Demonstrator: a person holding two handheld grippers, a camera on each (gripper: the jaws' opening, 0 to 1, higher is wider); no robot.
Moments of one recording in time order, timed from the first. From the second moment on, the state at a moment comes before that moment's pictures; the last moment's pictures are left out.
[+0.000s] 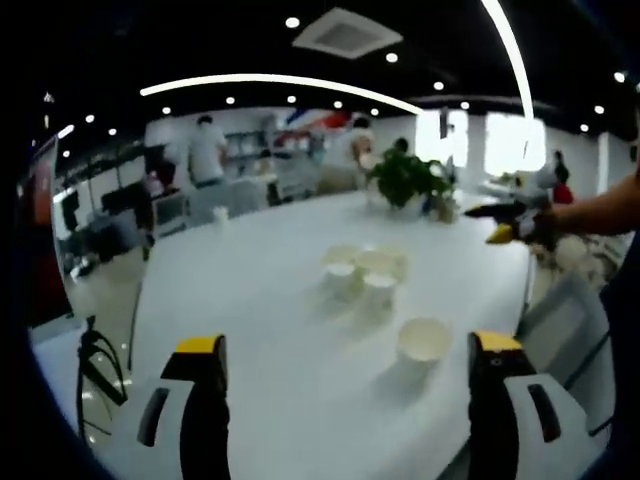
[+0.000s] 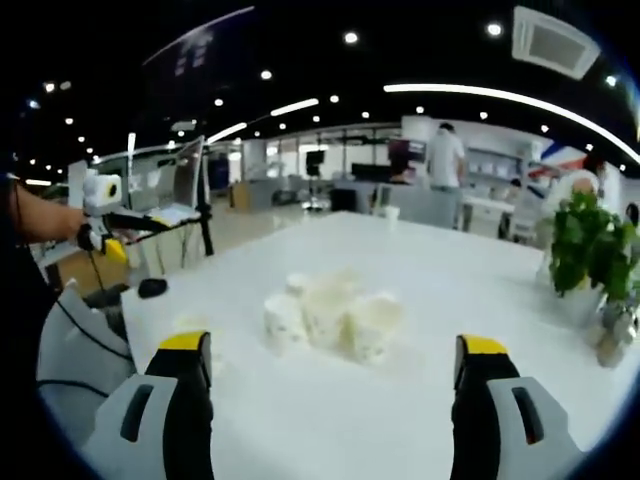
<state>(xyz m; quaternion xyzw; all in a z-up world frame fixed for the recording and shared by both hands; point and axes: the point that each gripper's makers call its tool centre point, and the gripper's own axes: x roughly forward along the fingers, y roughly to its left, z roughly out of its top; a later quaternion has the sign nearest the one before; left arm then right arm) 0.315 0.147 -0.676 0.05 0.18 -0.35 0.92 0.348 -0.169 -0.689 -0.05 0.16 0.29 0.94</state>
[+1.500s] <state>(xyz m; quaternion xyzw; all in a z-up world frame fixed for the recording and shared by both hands) 0.301 0.150 -0.667 0.02 0.14 -0.34 0.93 0.420 -0.168 -0.744 -0.05 0.18 0.27 0.95</state>
